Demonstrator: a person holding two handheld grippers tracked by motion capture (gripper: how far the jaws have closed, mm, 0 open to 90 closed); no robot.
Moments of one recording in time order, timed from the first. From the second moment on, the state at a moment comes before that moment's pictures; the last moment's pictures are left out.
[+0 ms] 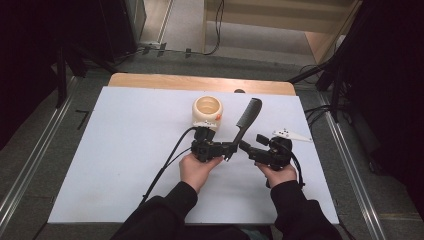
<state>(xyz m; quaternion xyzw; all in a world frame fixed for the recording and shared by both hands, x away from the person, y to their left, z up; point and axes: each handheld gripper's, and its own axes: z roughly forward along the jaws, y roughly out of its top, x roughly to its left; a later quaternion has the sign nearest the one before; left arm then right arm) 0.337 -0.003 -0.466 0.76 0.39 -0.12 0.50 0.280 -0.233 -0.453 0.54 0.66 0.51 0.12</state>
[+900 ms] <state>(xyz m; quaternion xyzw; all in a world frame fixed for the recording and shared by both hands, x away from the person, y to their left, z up) 0.333 -0.014 -0.484 0.72 0.43 -0.16 0.53 0.311 -0.219 -0.459 0.60 0.64 0.48 0.06</state>
